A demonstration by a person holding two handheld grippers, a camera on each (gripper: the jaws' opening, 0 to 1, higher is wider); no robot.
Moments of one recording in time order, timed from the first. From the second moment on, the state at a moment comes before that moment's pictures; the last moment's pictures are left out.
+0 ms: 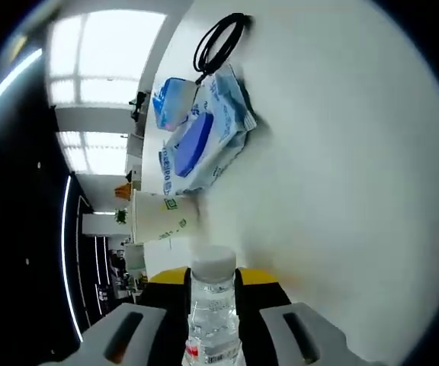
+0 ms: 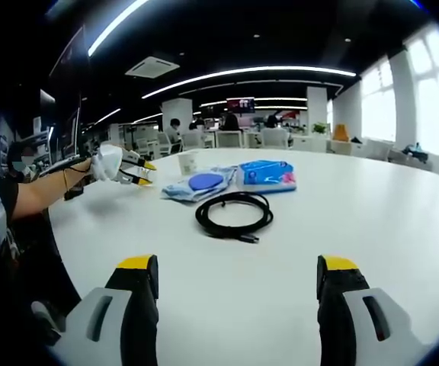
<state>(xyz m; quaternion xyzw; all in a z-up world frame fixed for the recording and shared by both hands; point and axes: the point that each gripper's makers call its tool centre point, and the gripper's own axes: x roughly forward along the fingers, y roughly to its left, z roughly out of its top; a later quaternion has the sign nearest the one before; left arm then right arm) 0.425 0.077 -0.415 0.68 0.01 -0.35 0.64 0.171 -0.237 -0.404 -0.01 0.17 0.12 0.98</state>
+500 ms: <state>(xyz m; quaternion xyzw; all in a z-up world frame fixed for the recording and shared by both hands) 0.432 0.090 -0.377 0.60 0.01 -0.34 0.72 0.172 -0.237 -0.403 -0.01 0.17 0.11 0.98</state>
